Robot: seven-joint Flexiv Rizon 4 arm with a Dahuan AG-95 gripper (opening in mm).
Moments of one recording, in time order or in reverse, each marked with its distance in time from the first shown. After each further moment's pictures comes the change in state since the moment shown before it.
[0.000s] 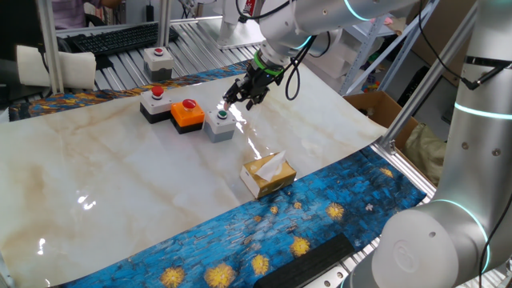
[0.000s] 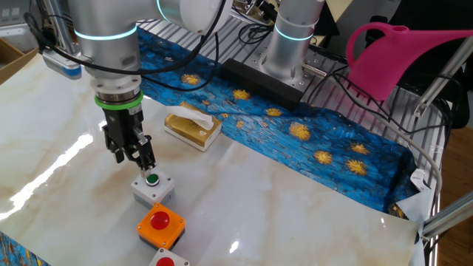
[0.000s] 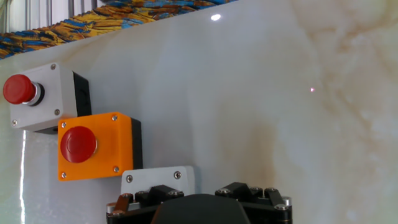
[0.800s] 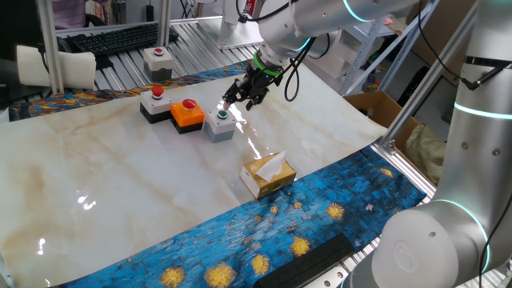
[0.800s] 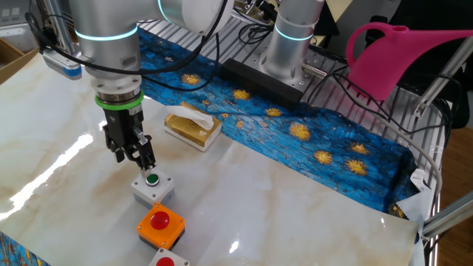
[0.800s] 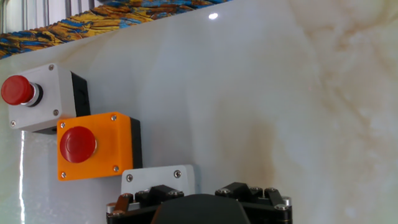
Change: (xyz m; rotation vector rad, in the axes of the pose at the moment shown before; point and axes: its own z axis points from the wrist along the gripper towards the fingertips) arm 0.001 0.001 -0.002 0.001 0.016 0.002
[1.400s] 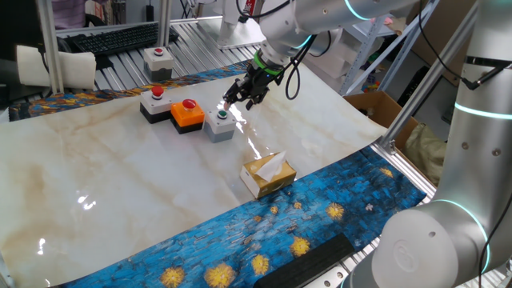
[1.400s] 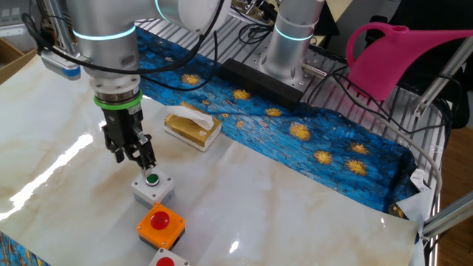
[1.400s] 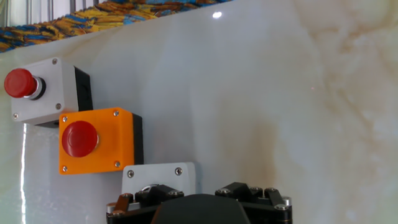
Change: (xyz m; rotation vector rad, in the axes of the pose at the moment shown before) arm -0.001 0.000 0.001 -0.007 0.009 -0.028
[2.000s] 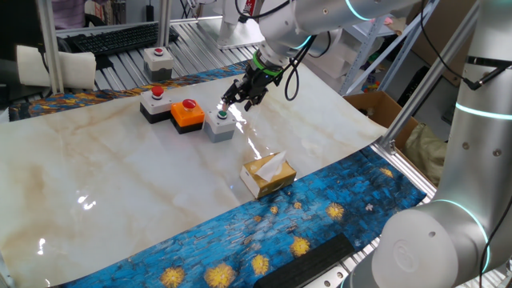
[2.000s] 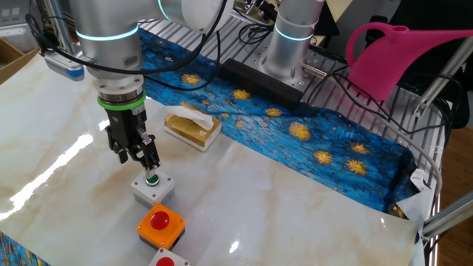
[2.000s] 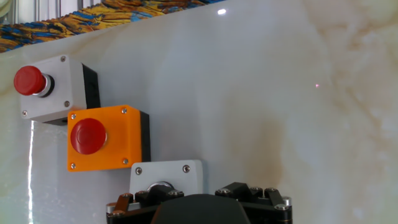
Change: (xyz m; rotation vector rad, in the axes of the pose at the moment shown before) arm 0.005 0.007 0.000 -0.005 0.004 -0.008
